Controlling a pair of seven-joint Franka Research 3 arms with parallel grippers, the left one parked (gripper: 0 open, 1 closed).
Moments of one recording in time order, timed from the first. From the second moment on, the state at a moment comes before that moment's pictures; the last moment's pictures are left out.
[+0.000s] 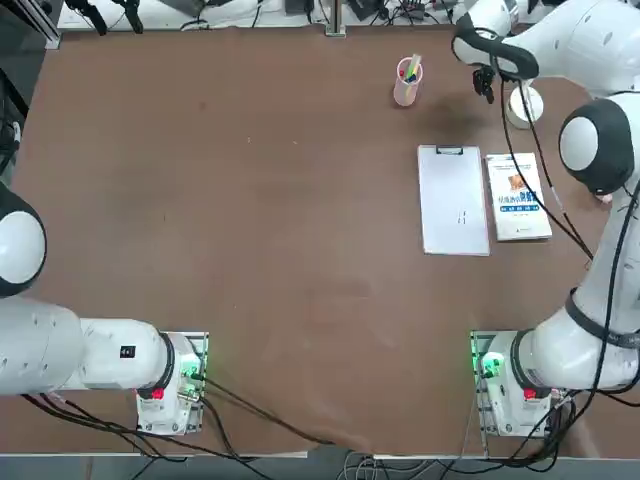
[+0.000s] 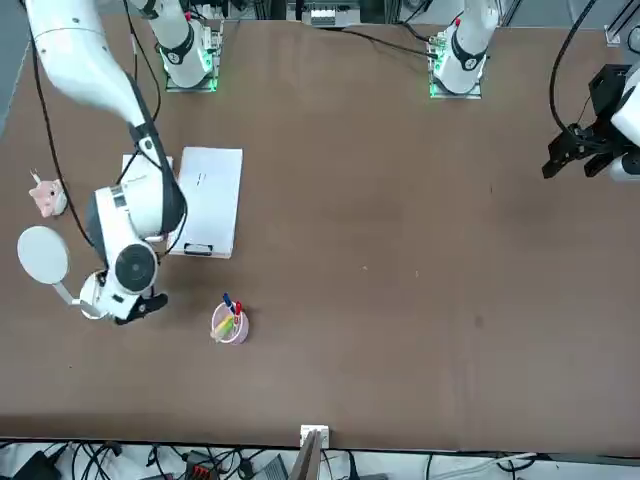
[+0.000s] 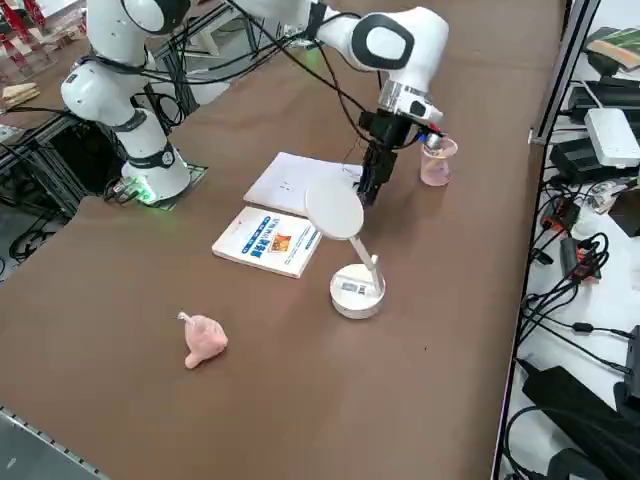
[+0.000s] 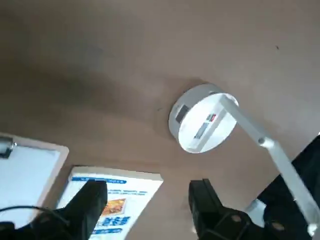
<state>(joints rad) 0.05 0.68 0.16 -1.42 -0.66 1.69 -0.11</state>
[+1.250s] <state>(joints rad) 0.04 0.77 0.17 -1.42 -1.05 1.73 -0.49</state>
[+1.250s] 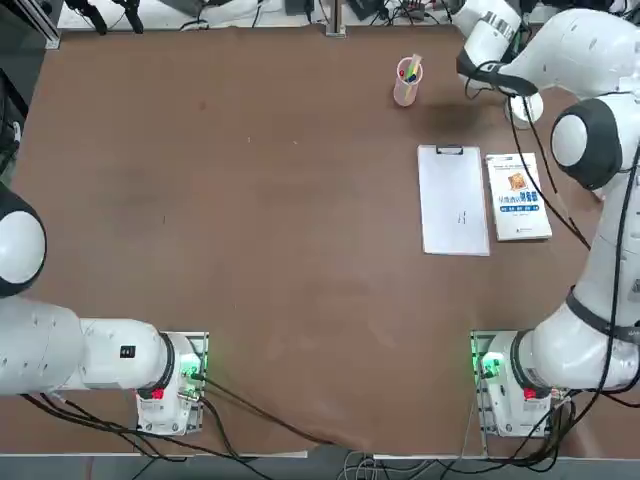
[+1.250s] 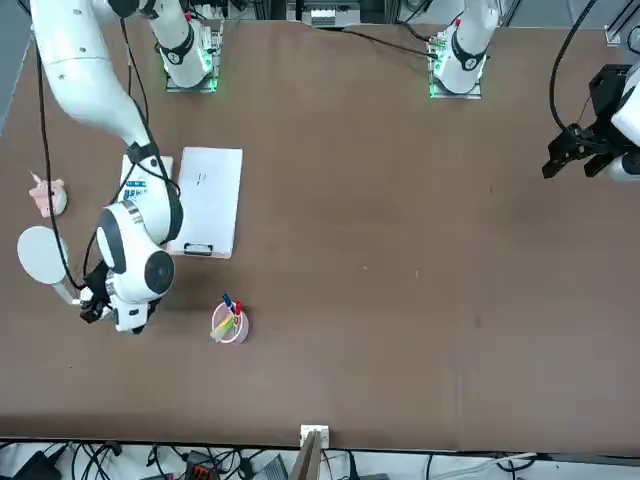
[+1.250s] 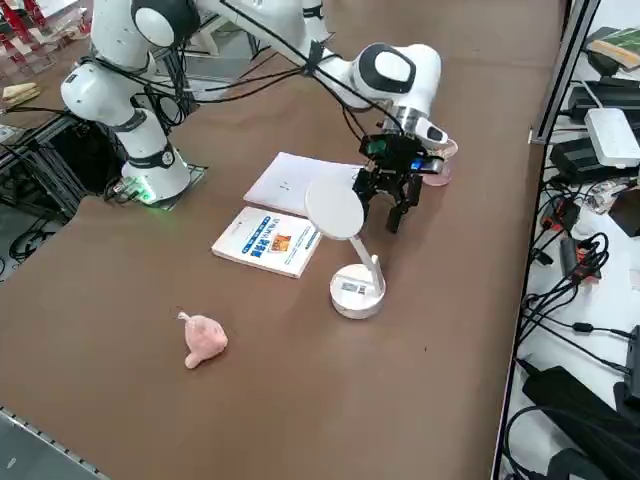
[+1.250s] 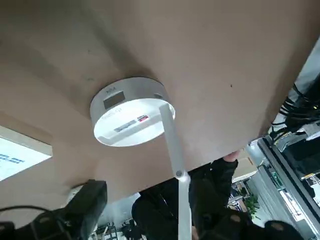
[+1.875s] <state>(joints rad) 0.03 0.78 0.15 -1.41 -1.06 1.72 -0.57</state>
